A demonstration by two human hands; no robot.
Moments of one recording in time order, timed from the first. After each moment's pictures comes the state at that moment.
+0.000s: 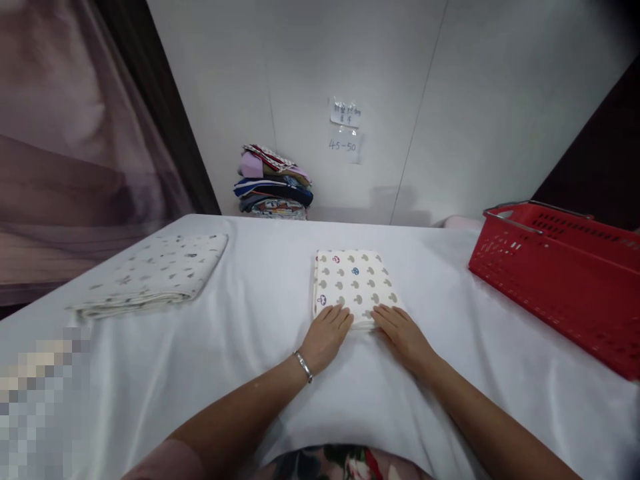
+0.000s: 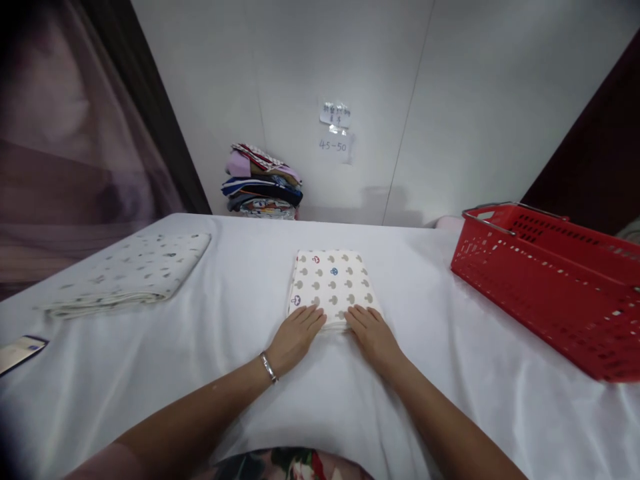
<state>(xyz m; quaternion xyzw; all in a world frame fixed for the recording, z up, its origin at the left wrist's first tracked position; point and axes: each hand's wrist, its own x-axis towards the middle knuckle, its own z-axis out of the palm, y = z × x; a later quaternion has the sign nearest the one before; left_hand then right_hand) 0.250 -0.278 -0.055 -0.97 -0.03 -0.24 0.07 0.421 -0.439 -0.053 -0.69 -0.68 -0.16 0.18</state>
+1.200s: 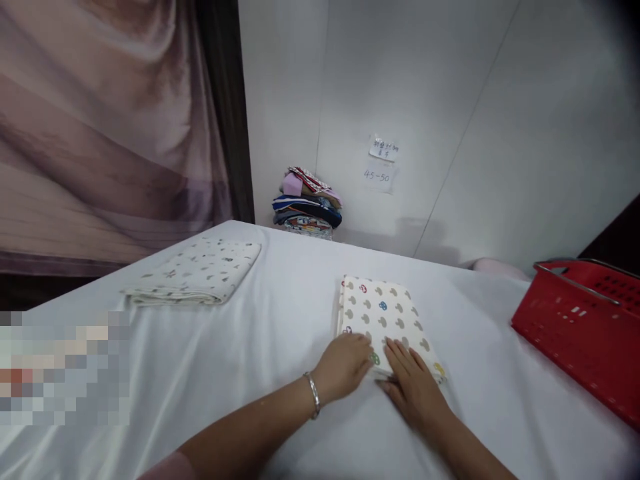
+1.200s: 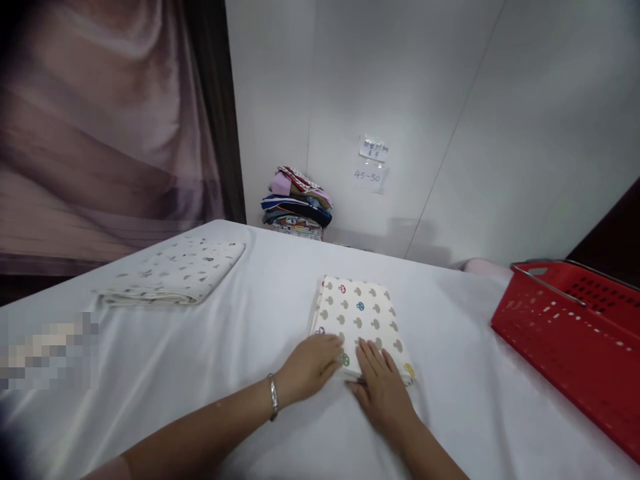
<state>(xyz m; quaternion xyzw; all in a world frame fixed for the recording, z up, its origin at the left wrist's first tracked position) 0.245 -0.262 -0.029 -0.96 -0.06 -0.22 -0.15 0.406 -0.411 -0.069 -0.73 -0.67 -0.08 0.11</state>
